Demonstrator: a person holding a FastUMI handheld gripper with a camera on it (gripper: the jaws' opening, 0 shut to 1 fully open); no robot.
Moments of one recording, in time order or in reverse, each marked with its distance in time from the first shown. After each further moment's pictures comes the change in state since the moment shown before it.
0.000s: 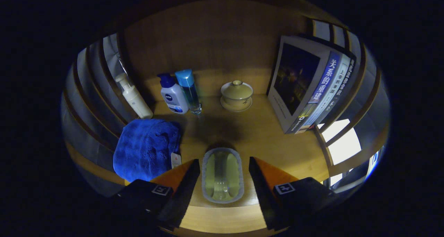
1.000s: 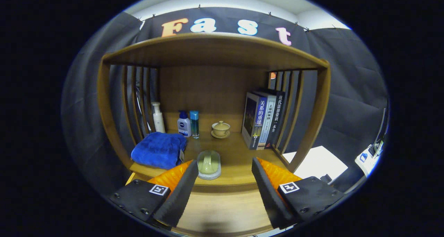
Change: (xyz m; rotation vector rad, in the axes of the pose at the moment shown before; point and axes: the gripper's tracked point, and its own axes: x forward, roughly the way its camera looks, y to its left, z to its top) arm -0.182 -0.024 -0.071 -0.093 -0.542 -0.059
